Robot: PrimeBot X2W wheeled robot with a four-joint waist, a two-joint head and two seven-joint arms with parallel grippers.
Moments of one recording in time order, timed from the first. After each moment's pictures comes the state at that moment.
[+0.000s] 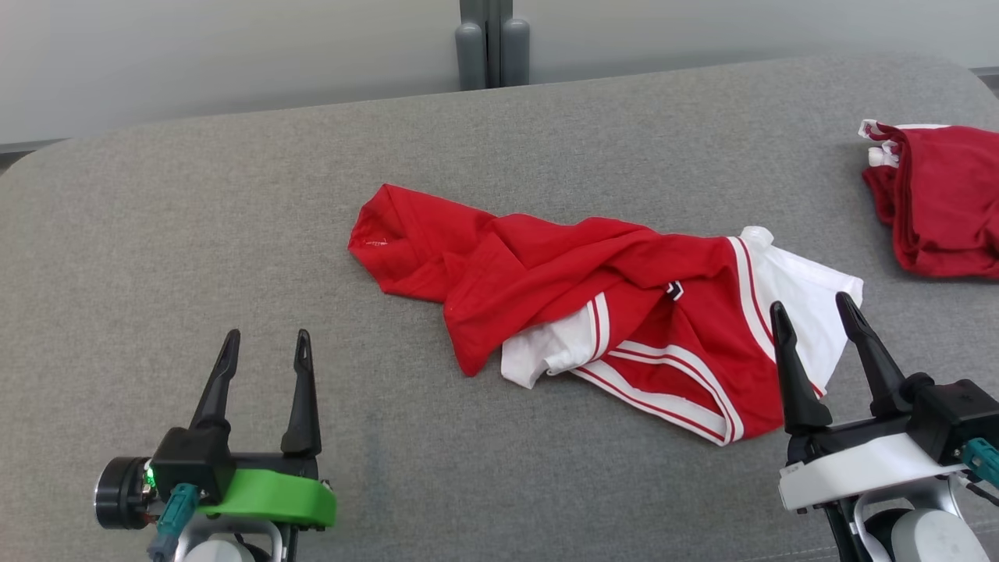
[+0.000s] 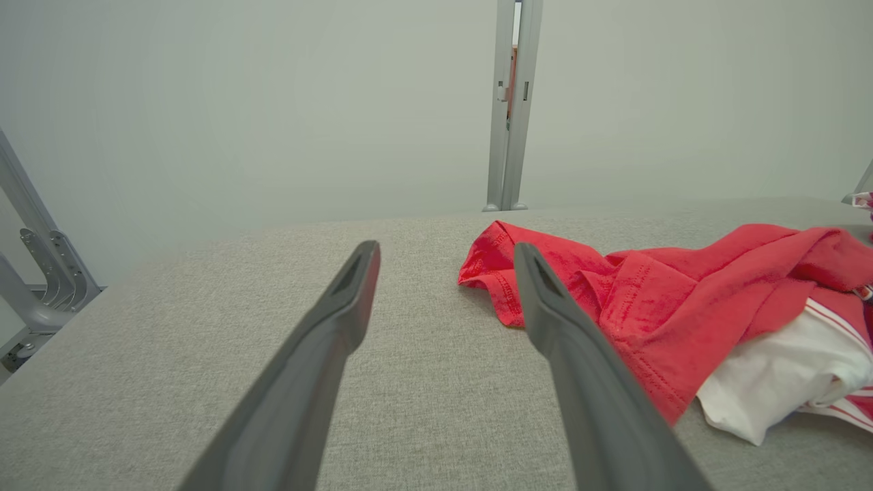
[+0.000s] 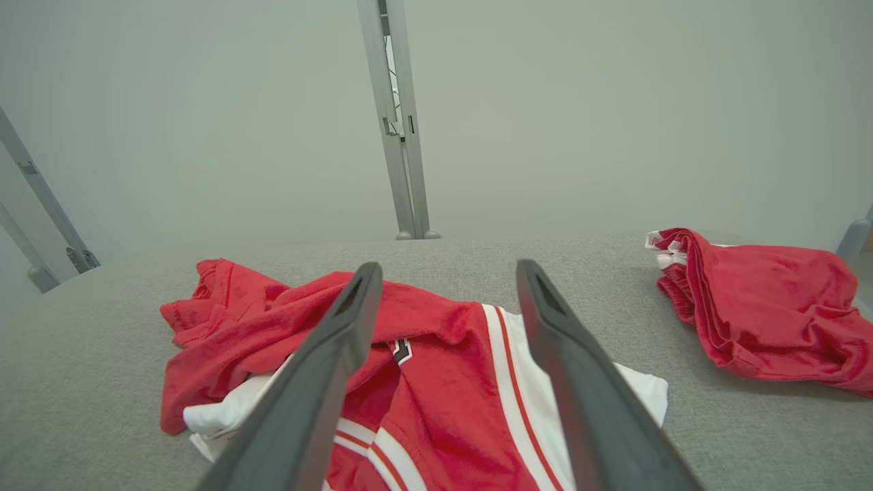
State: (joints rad) left arm -0.05 0.10 -0.12 0.10 -0.17 0.00 -0.25; right arm 0.04 -0.10 0.01 -0.12 0.18 0.13 -0.14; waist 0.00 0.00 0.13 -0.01
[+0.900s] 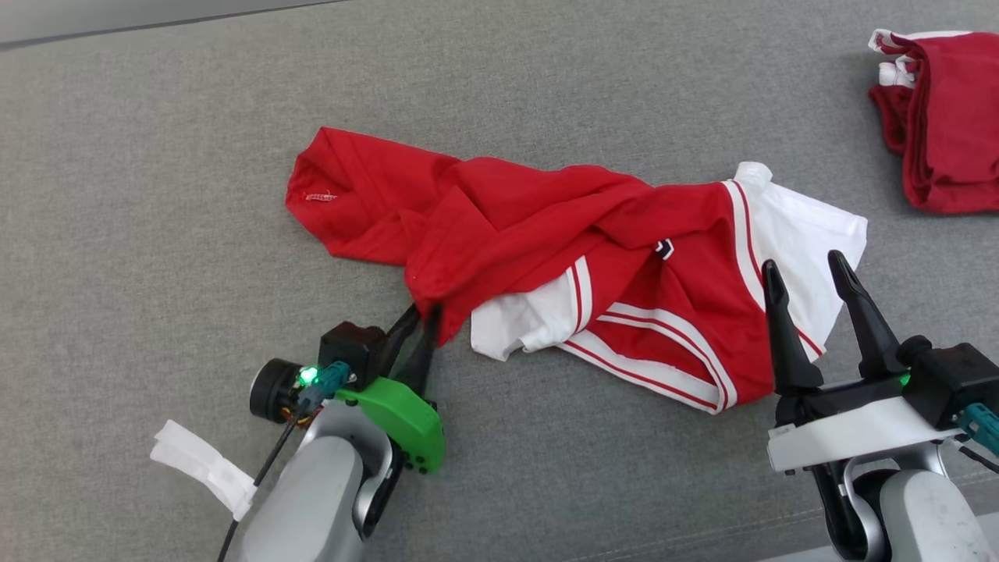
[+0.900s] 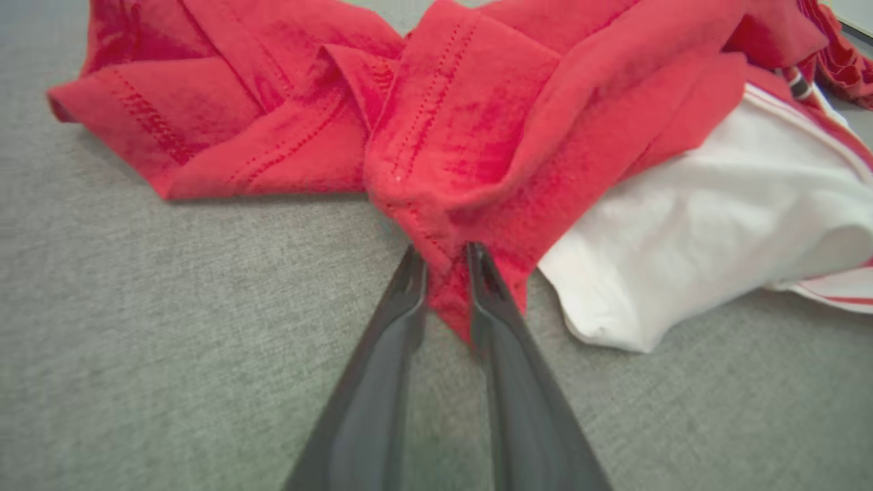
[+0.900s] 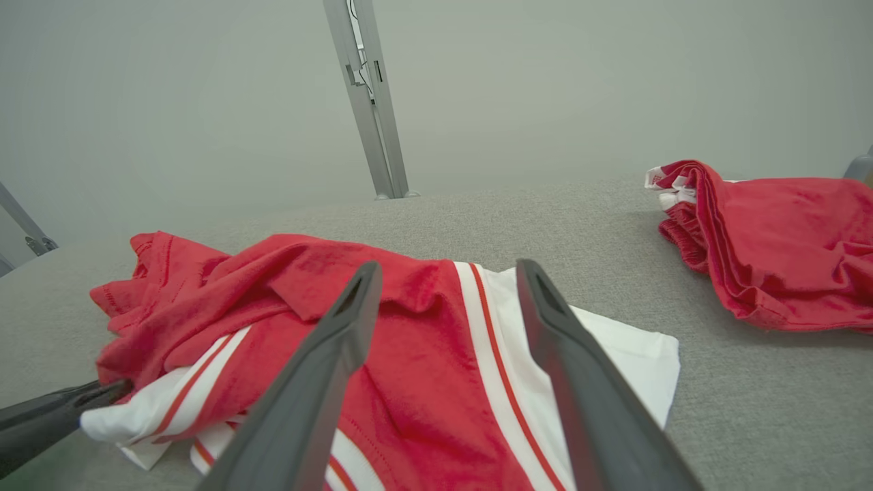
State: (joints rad) left arm -0.42 0.05 -0.45 0.59 -0.30 -0.11 -0.18; right arm -0.05 -0.09 0.03 -0.10 0.21 0.13 -0.15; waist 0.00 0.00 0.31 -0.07
